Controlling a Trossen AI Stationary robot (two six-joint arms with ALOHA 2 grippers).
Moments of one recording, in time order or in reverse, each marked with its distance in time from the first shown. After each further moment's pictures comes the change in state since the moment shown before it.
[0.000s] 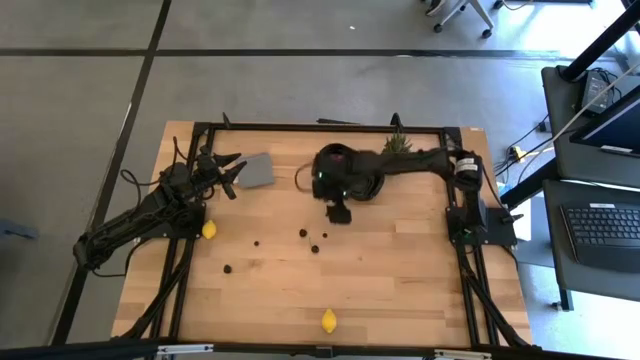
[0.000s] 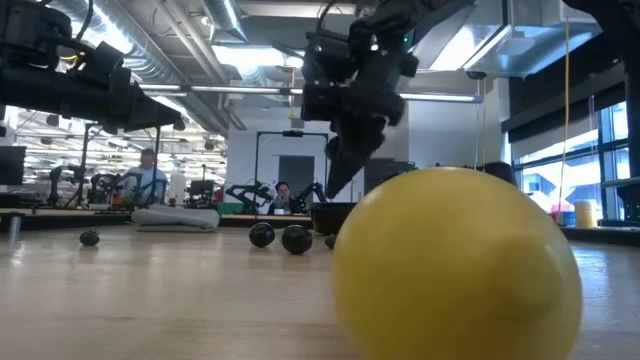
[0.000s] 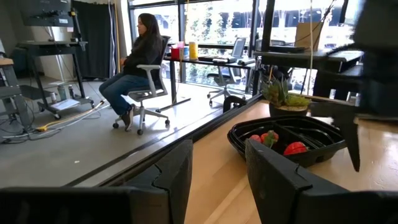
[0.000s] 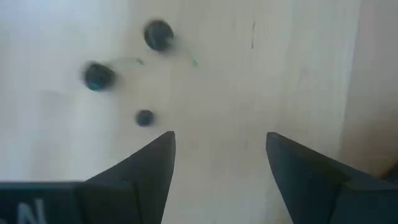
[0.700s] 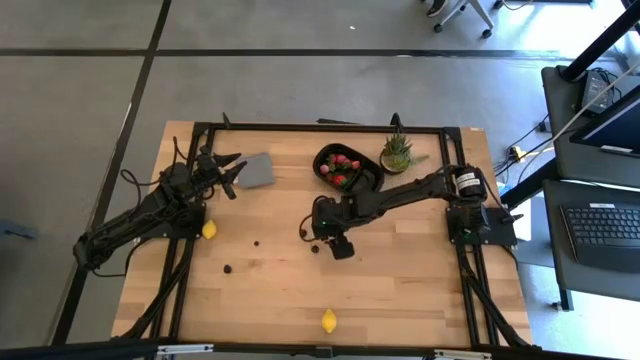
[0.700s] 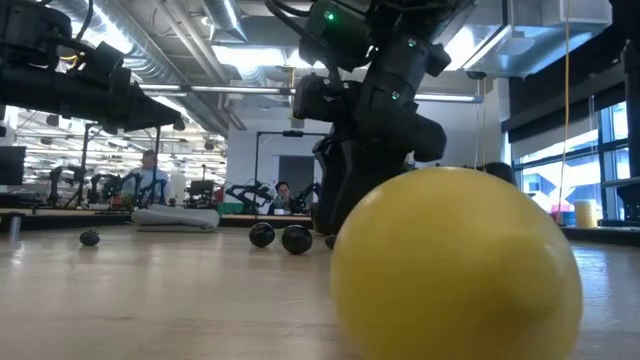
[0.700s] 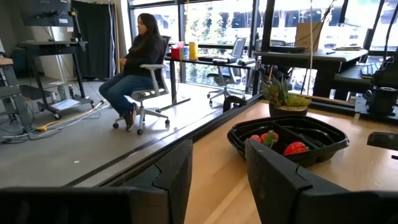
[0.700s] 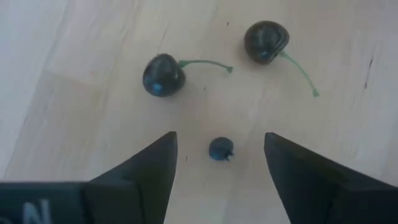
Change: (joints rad) left arm 0.000 0.000 0.000 0.000 0.000 0.000; right arm 0.235 0.000 -0.162 0.258 0.188 -0.002
